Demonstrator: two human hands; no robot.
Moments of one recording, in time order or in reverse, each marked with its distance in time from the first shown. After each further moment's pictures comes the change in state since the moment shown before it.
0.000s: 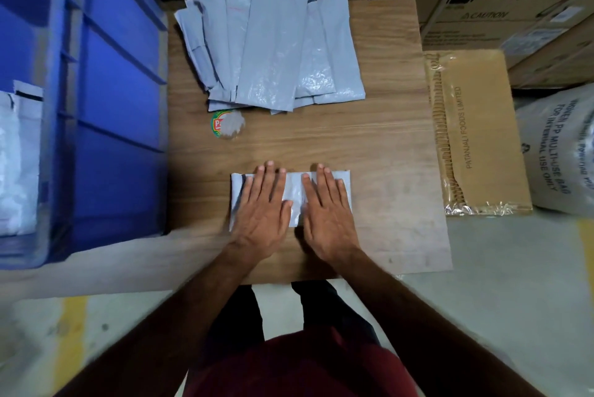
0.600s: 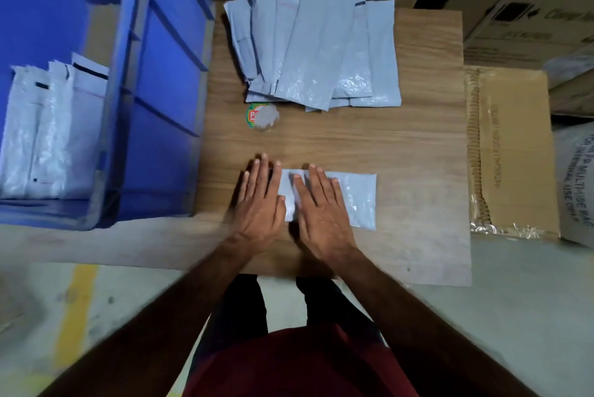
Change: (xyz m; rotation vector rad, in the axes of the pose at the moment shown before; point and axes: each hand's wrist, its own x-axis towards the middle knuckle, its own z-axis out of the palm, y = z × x) left_hand -0.023 -0.041 -0.006 -0.066 0.004 -0.132; right_hand 0.013 -0.043 0.019 -0.015 -0.021 -0.153
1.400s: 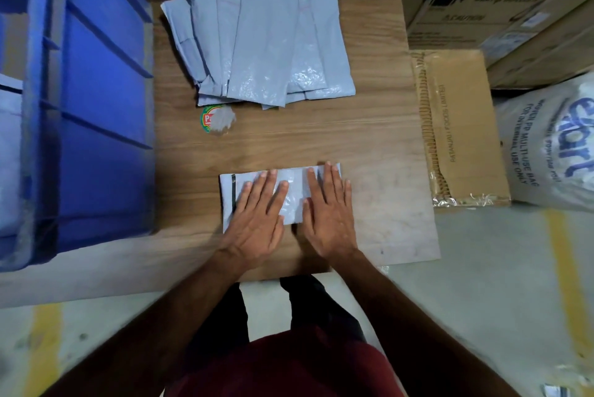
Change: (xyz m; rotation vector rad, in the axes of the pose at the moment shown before) left_hand -0.001 0.033 0.017 0.101 -0.020 0.325; right_hand -0.032 0.045 -0.016 0.013 0.081 0.273
